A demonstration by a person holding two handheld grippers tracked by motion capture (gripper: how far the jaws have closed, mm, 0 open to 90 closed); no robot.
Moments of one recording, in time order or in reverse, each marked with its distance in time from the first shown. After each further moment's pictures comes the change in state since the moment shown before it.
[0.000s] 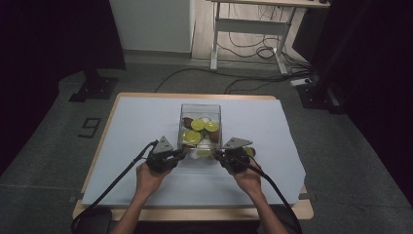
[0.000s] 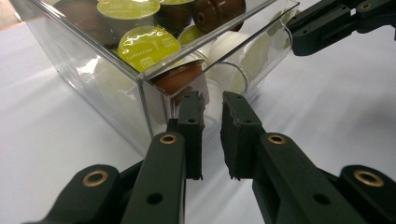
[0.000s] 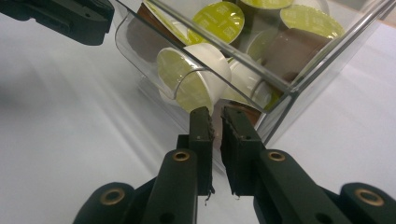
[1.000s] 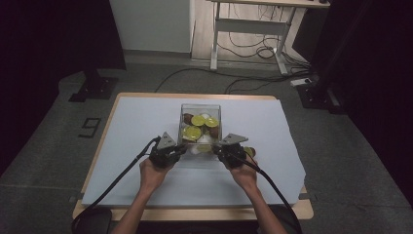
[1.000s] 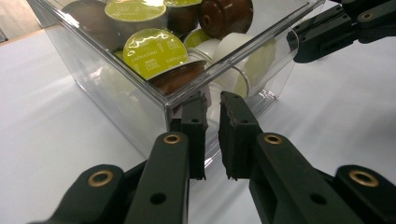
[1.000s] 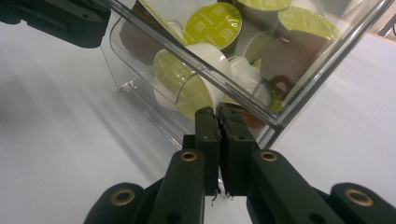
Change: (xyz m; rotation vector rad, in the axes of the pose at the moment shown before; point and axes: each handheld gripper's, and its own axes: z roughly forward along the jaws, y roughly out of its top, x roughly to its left) left arm 0.007 0.006 0.014 -0.016 0.051 -0.008; right arm -0.006 0.007 0.017 -0.014 -0.053 -0.001
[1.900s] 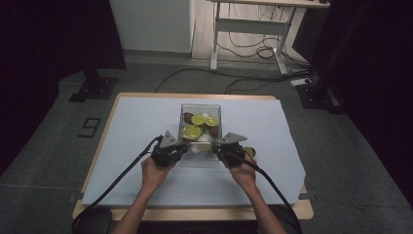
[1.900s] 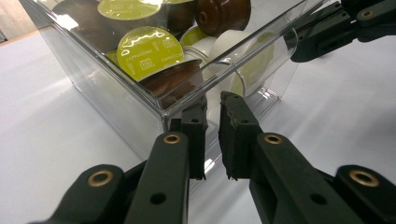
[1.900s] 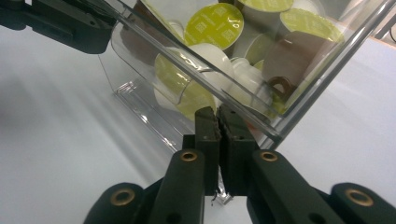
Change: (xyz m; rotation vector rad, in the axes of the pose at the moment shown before) left arm 0.000 0.003 0.007 0.012 0.003 0.015; right arm -0.001 0.002 0.004 -0.002 -0.006 -0.013
